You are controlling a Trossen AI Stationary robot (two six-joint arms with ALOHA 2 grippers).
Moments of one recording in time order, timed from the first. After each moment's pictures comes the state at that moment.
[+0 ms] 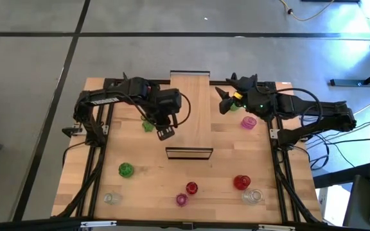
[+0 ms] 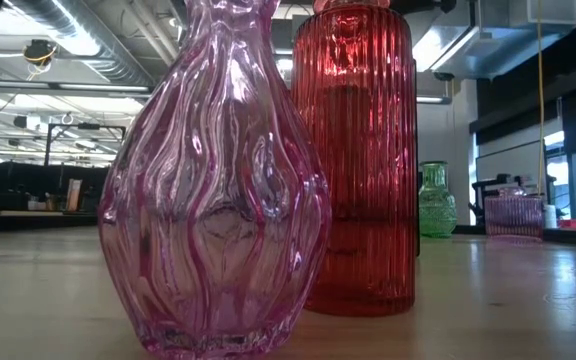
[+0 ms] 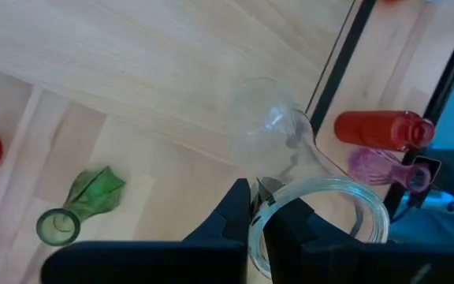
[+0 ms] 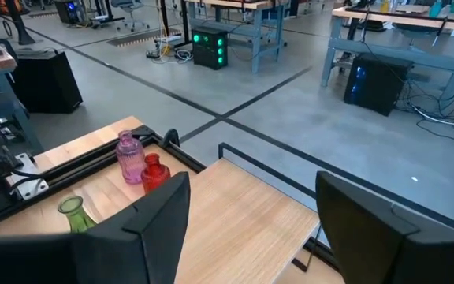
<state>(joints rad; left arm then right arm) 0.04 1.79 2.12 -1.57 0.09 -0.44 -0.01 1.17 1.25 -0.42 0.74 0.28</state>
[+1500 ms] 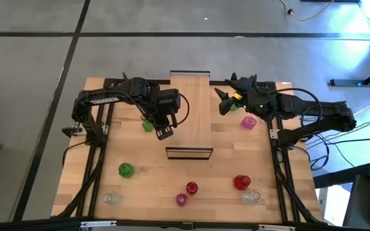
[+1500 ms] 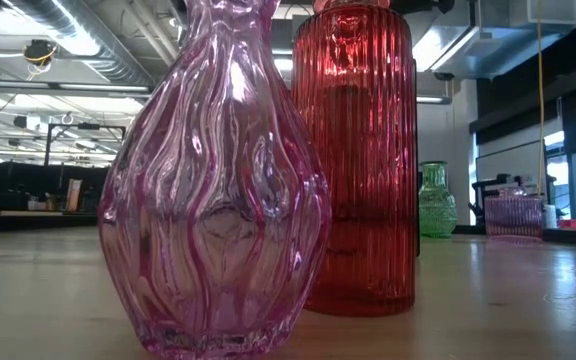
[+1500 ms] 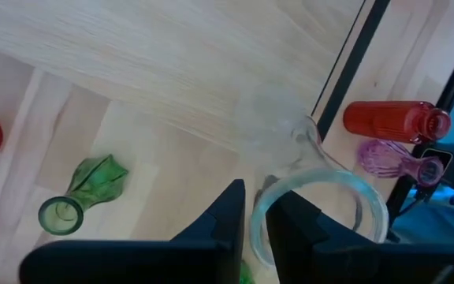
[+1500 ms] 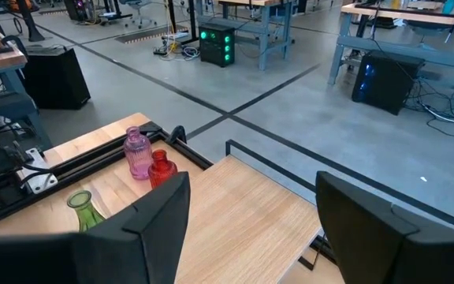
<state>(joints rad) 0.05 1.77 2.07 -1.57 0.09 -0.44 -0.01 1.17 1.25 -0.43 0.71 0.28</state>
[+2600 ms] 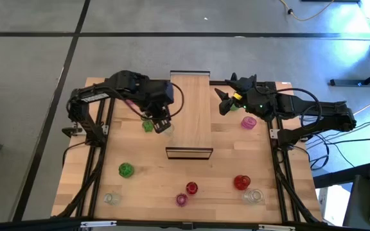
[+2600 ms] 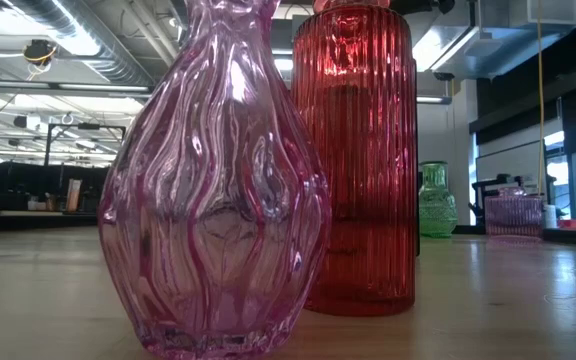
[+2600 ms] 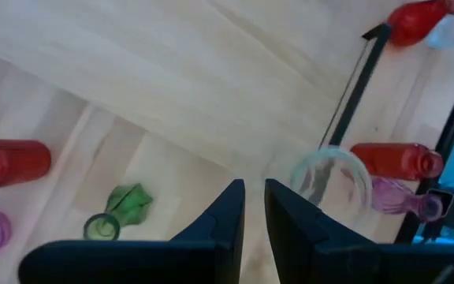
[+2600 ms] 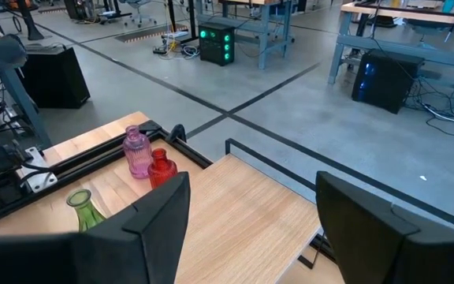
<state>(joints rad) 0.05 1.72 2.16 -1.57 -0.02 -0.44 -0.01 1.17 1.25 -0.43 0.71 0.29</state>
